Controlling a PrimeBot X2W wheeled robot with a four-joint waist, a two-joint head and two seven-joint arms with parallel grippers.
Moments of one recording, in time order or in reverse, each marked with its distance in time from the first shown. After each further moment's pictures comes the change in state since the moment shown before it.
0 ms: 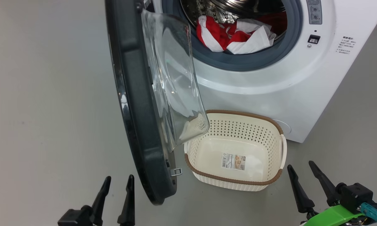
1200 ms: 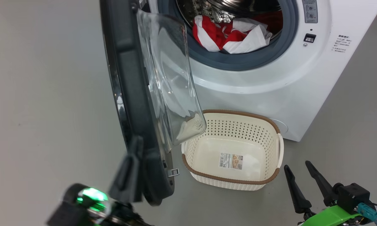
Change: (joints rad) left arm -0.050 0.001 -0.039 -0.444 -0.010 -0.038 -0.007; right arm 0.000 0.005 0.008 -0.009 -0.001 0.000 0.000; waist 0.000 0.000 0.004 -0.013
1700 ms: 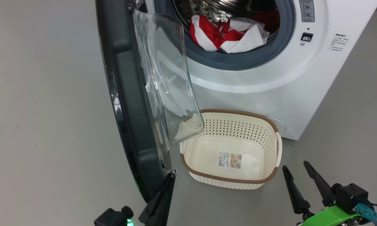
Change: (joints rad) left arm 0.039 0.006 -0.196 0.304 -0.036 -0.035 0.001; right arm 0.000 0.000 0.013 -0.001 0.000 0.000 0.000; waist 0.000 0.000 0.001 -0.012
